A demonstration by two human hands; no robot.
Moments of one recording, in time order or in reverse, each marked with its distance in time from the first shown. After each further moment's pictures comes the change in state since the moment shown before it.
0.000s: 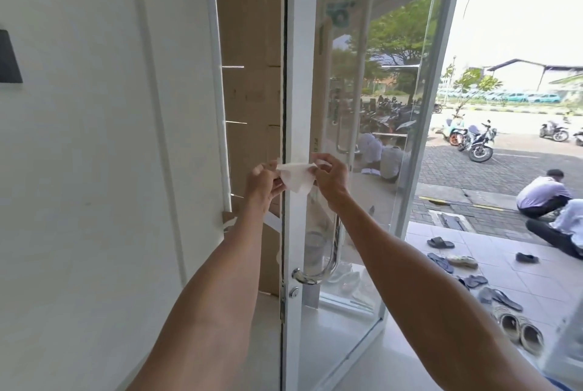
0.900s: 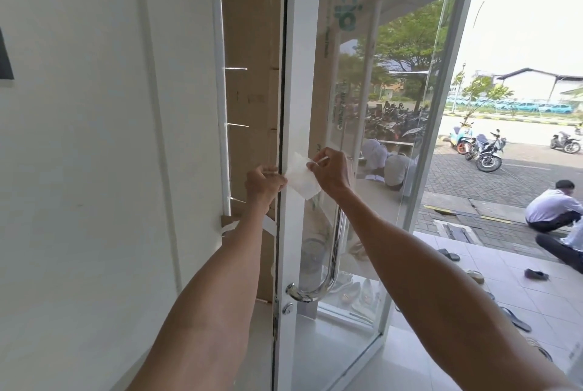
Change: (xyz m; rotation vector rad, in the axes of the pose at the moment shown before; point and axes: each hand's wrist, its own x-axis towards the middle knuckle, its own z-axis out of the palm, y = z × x) left_hand 0.049 -0.014 0.020 0.336 0.174 0.145; right_hand 0.061 -0.002 -0.002 -0.408 0.061 -0.169
